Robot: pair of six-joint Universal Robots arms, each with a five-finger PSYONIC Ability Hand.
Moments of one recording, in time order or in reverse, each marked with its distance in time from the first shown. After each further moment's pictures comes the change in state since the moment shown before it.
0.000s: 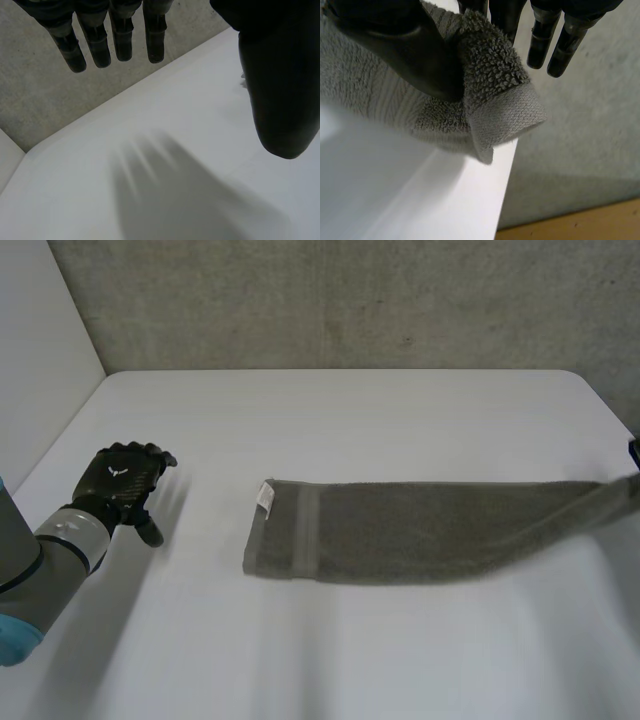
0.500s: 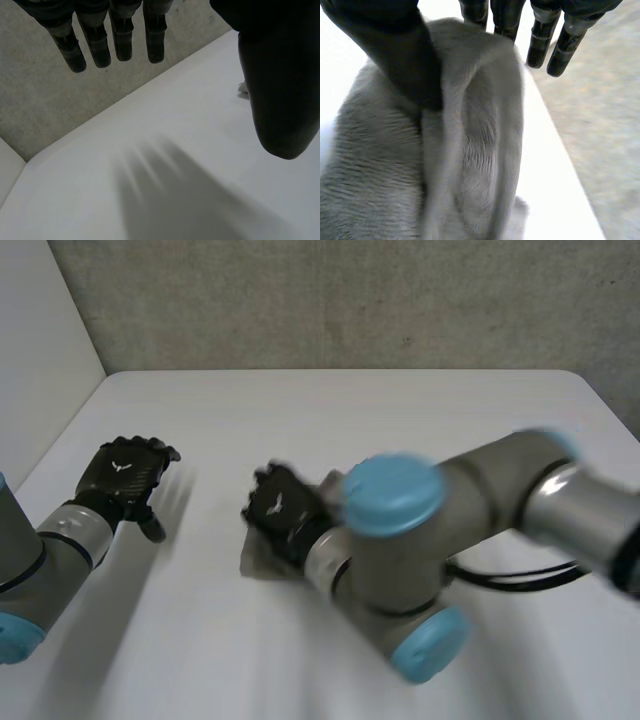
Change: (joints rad) left arm -0.020 0.012 0.010 0.000 -0.005 0.008; right arm 1.092 0.393 -0.474 0.080 0.201 0.047; left_hand 0.000 0.000 0.000 0.000 0.000; right_hand -0.373 -0.362 0.000 0.000 -0.394
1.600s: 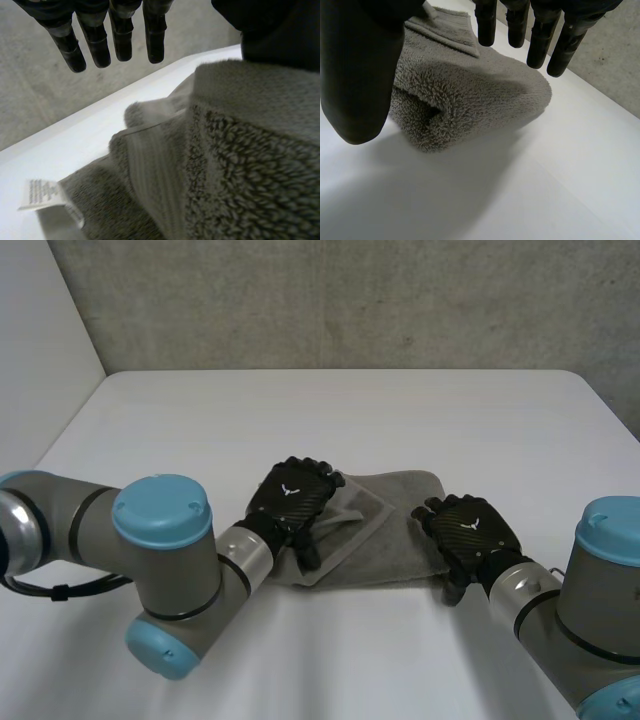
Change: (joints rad) left arm -0.498 -0.298 0.339 -0.031 -0.115 -0.173; right arm -0.479 -0.425 0.796 -0.267 -0.044 0.357; left_hand 0.000 0.000 0.000 0.000 0.002; right_hand -0.714 -0.681 0.000 0.000 -0.702
